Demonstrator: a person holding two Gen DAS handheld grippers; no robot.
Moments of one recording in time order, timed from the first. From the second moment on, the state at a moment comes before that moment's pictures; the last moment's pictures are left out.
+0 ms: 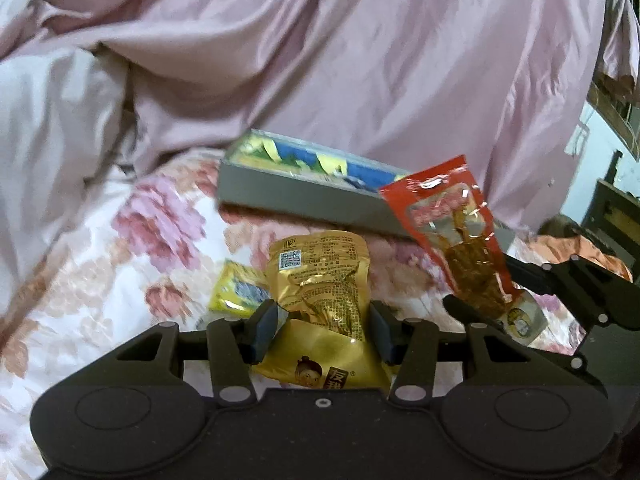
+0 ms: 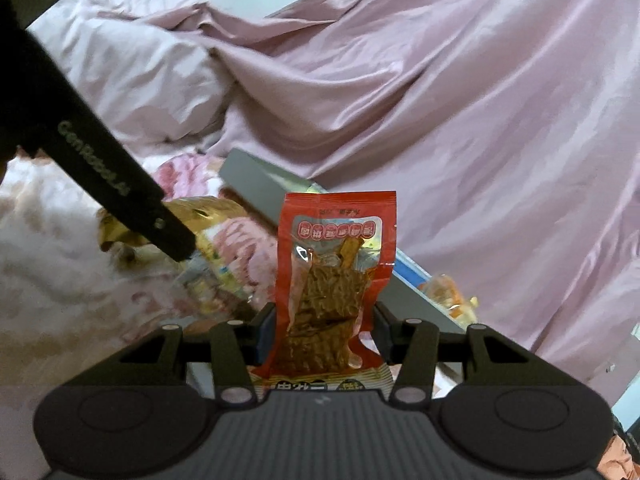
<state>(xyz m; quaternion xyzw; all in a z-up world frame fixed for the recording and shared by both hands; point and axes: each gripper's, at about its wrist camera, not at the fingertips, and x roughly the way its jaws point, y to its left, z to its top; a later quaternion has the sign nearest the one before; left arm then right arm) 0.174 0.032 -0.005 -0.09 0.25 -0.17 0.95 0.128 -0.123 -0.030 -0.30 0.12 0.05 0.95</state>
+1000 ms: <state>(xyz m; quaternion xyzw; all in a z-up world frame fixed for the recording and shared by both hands) 0.339 -0.059 0.060 -0.07 0.21 -0.06 0.97 0.241 -0.187 0.011 -0.17 0.02 -0.01 0.99</state>
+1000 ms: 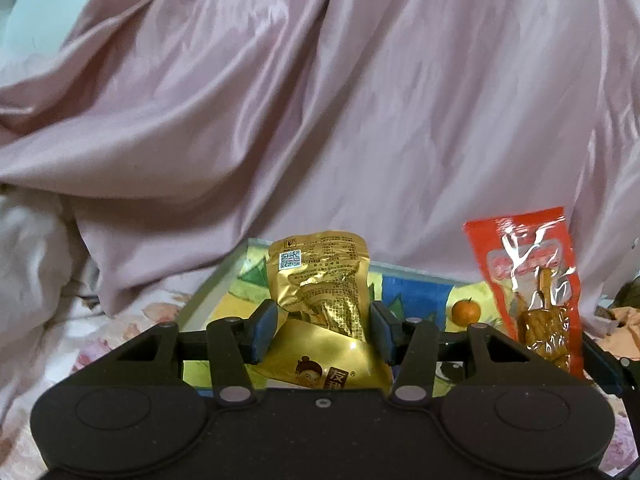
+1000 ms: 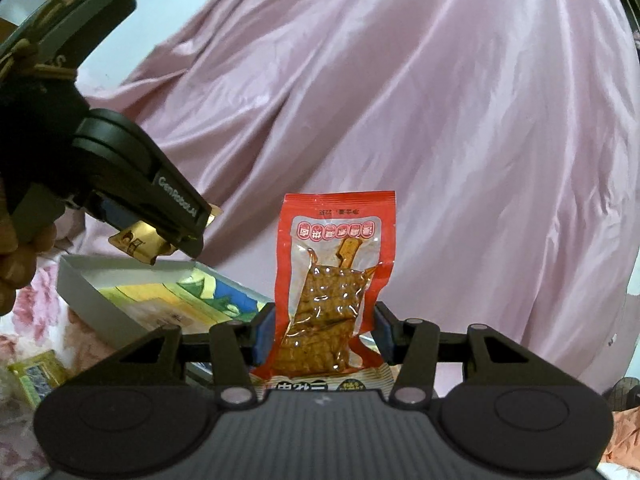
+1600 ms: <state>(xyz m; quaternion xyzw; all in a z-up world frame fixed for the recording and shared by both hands) 0.358 -0.069 0.040 -0.05 0.26 -0.05 0.96 0.272 -0.190 0.011 -0.16 0.06 -0.01 0.99</state>
